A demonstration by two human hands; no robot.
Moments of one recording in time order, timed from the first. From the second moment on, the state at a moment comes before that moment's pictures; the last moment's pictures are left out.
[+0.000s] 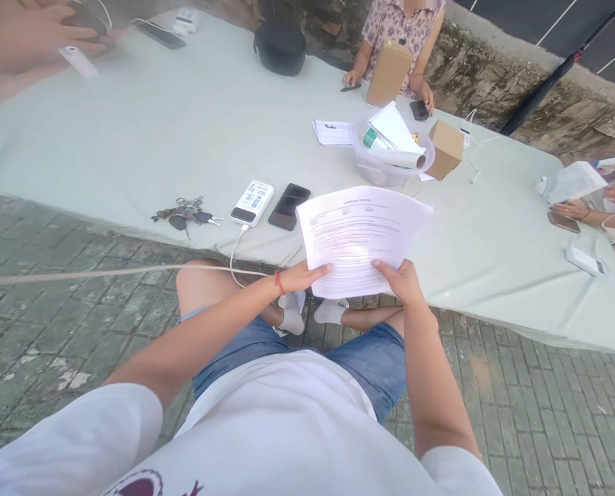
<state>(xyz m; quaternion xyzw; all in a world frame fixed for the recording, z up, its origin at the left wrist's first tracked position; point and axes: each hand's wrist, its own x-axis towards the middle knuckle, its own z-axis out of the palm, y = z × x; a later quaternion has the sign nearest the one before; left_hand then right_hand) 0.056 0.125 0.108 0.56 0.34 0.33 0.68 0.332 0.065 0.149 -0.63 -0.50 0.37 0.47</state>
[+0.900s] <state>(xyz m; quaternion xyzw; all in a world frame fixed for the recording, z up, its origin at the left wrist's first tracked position) 0.090 0.040 0.051 0.38 0.55 0.41 0.62 0.319 -0.034 0.098 -0.78 -0.40 0.33 0.35</state>
